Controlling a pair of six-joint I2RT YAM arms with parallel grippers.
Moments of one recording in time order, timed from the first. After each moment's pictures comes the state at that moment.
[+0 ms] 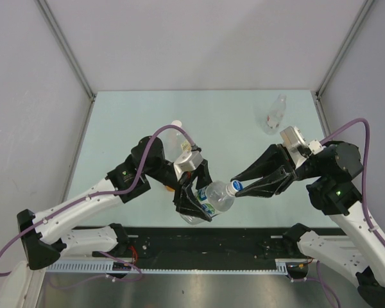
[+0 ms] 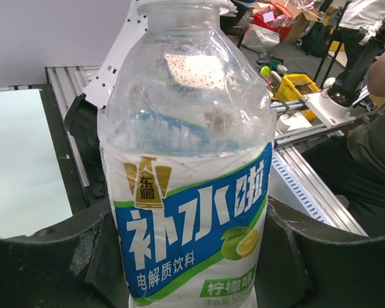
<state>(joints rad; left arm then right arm) -0.96 1.07 1.04 0.01 1.12 -0.28 0.63 0.77 1.10 0.14 -1.16 0.42</state>
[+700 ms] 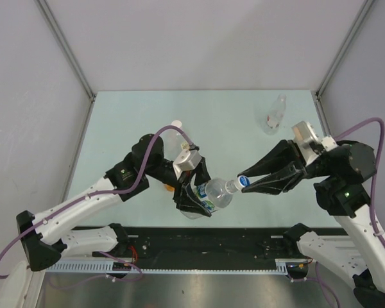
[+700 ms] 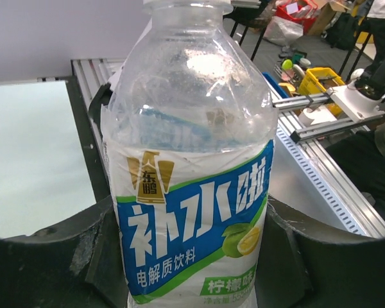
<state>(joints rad) -0.93 1.07 1.04 -0.05 1.10 -0.17 0.56 0.77 1.15 0.12 -1.19 0.47</state>
